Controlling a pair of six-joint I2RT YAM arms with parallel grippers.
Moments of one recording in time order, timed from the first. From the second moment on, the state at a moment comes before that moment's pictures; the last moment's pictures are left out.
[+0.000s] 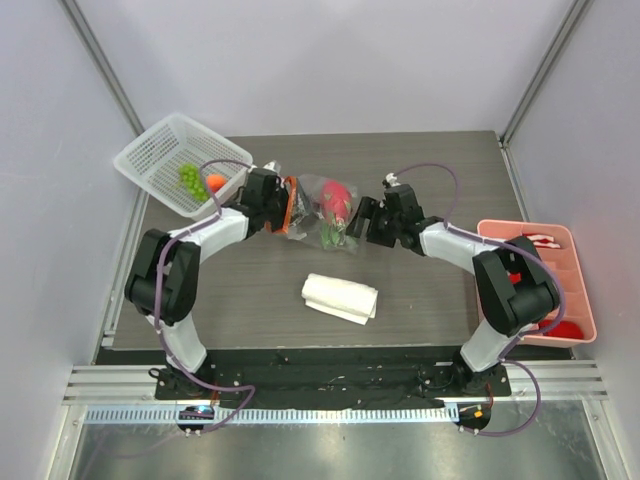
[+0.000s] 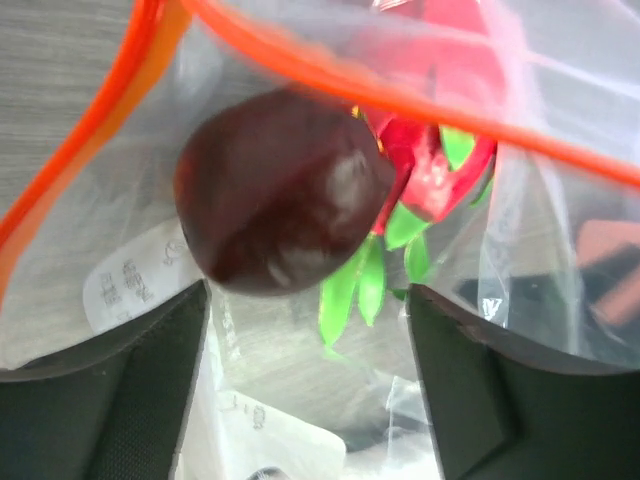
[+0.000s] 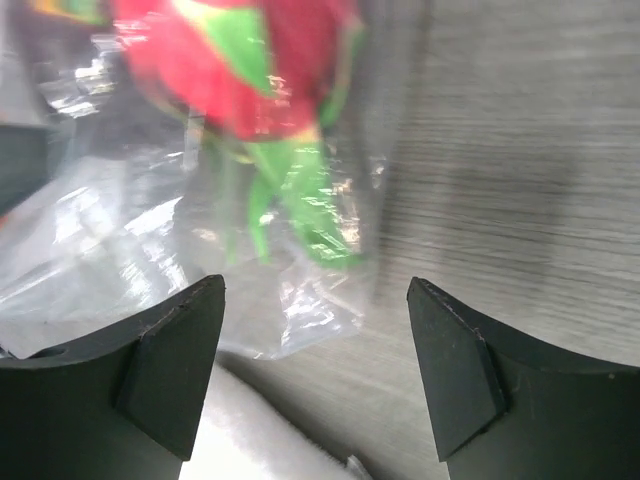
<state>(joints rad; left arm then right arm) -0.40 1.77 1.14 -0.05 0.19 -0.73 0.42 1.68 0.93 0.02 -0.21 0.65</state>
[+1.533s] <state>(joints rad) -0.40 1.88 1.19 0.01 0.36 -0.74 0.52 1.57 1.14 -0.17 -0.12 0.58</state>
